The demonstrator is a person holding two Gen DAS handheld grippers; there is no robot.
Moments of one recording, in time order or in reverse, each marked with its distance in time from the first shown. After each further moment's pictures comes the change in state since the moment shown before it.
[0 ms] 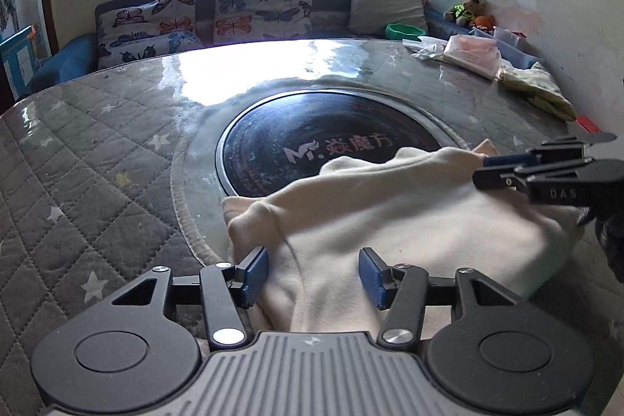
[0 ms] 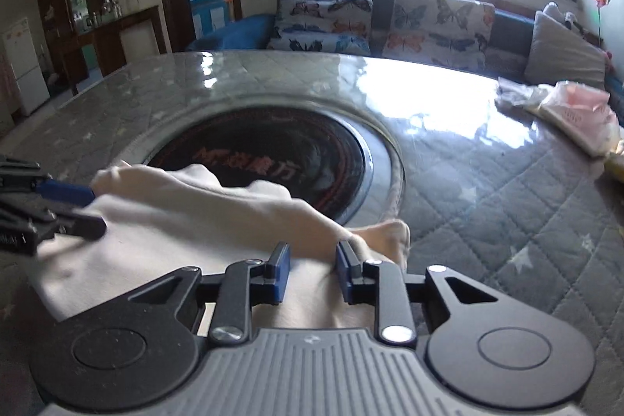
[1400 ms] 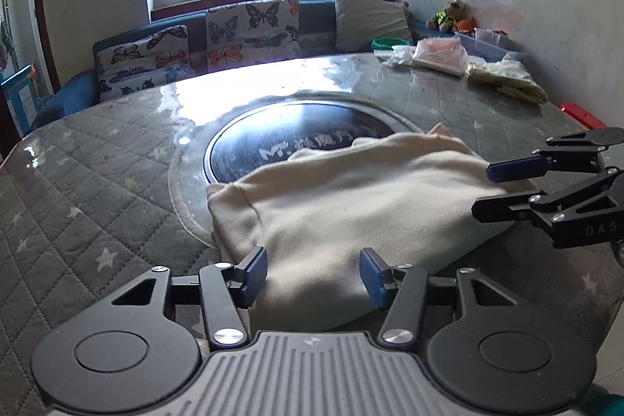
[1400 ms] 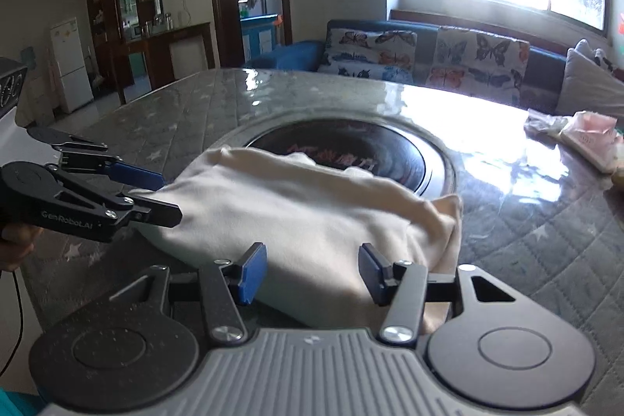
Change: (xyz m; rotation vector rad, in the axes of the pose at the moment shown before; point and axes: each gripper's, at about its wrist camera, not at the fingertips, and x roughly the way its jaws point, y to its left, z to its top) left arm -0.053 -0.038 -0.039 0.071 -0.084 0.007; right arm -0.077 0.047 -0.048 -0.094 -0.106 0.109
